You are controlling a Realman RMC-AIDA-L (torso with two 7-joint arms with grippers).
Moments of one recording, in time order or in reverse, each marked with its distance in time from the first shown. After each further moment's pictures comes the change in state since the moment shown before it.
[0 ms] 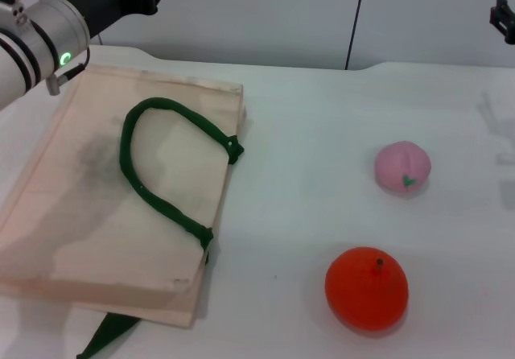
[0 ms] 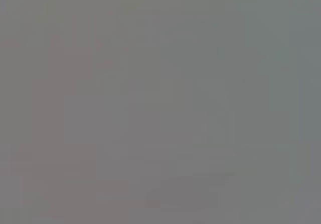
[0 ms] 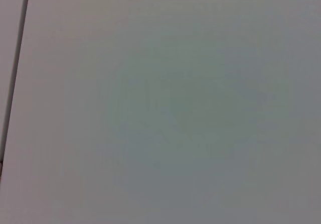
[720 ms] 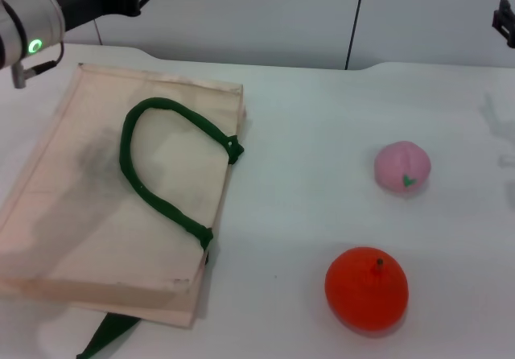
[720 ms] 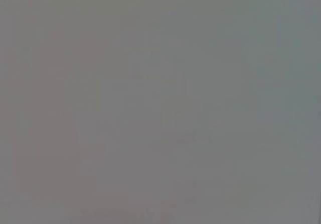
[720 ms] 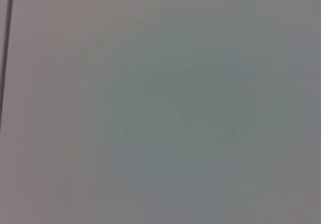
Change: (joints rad) left arm 0.102 0.004 -0.040 0.368 0.772 -0.088 -0.777; right arm -0.017 0.000 0.002 -0.023 0.048 -0.018 0.000
